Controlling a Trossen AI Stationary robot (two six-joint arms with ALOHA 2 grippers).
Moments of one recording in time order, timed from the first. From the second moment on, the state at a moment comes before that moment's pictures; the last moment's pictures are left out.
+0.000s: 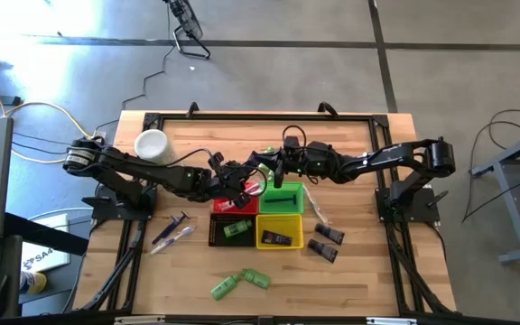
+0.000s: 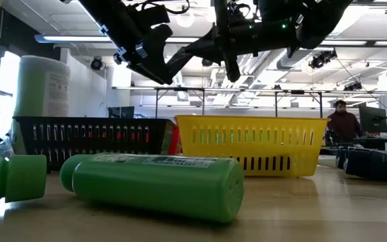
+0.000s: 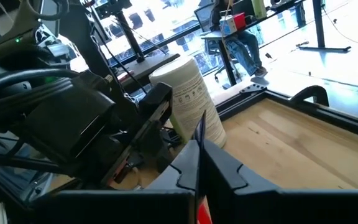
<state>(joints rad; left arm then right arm) -0.12 1.46 1.00 -0.31 -0.67 -0.37 -0.15 1.61 0.82 0.77 0.07 0.42</state>
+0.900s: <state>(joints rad) -0.12 1.43 1.11 -0.45 -0.65 -0.31 -0.15 1.55 0.82 0.62 0.13 0.24</state>
